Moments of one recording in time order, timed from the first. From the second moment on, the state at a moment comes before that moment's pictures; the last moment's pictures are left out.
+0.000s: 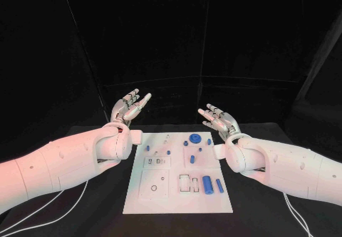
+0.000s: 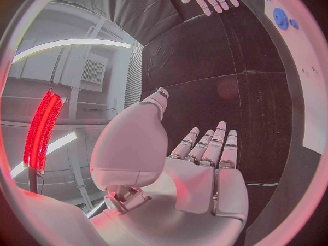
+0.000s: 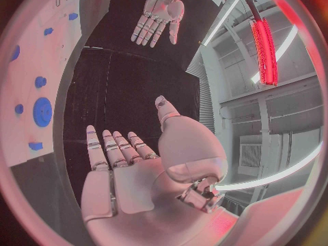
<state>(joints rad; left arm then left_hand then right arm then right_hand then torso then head) 1.16 -0.68 -0.04 1.33 0.07 -0.60 0.54 1.23 -0.12 0.19 0.28 0.04 0.26 0.14 0.03 0.03 0.23 0.22 0.02 0.03 0.39 0.23 0.04 0.05 0.09 0.20 0.27 0.03 0.03 1.07 -0.69 -0.03 1.36 -0.11 -0.53 0.42 1.07 0.14 -0.03 -0.03 0.23 0.19 0.13 0.02 0.02 0.23 0.20 0.02 0.03 0.25 0.20 0.02 0.03 0.05 0.34 0.28 0.03 0.04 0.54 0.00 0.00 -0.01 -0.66</state>
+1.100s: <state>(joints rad) 1.18 -0.81 -0.04 1.47 0.08 -0.45 0.58 1.36 -0.04 0.17 0.14 0.05 0.89 0.22 0.17 0.08 0.98 0.18 0.21 0.07 1.07 0.13 0.25 0.14 0.17 0.89 0.25 0.24 0.12 1.23 -0.69 -0.04 1.21 -0.83 -0.32 0.27 1.31 0.12 0.06 -0.27 0.22 0.95 0.20 0.11 0.07 1.09 0.14 0.12 0.06 1.22 0.08 0.19 0.09 0.17 1.02 0.19 0.29 0.12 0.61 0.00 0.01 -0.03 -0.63</state>
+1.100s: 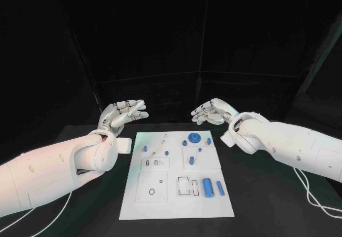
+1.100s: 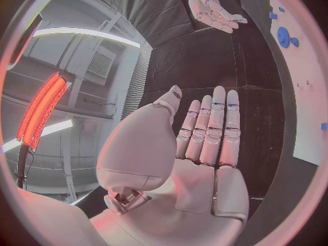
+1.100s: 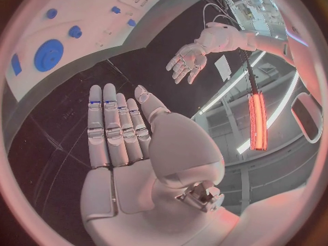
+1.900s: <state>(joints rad) 1.18 -0.90 -0.04 1.62 0.05 -0.36 0.58 1.38 -0.03 0.17 0.11 0.05 0.95 0.21 0.14 0.07 1.06 0.15 0.16 0.07 1.14 0.11 0.23 0.17 0.17 0.97 0.22 0.23 0.10 1.29 -0.64 -0.04 1.26 -1.47 -0.18 -0.03 1.27 0.02 0.12 -0.28 0.23 1.03 0.16 0.07 0.07 1.13 0.10 0.06 0.07 1.47 -0.01 0.85 0.57 0.17 1.21 0.09 0.76 0.40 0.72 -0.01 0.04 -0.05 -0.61</state>
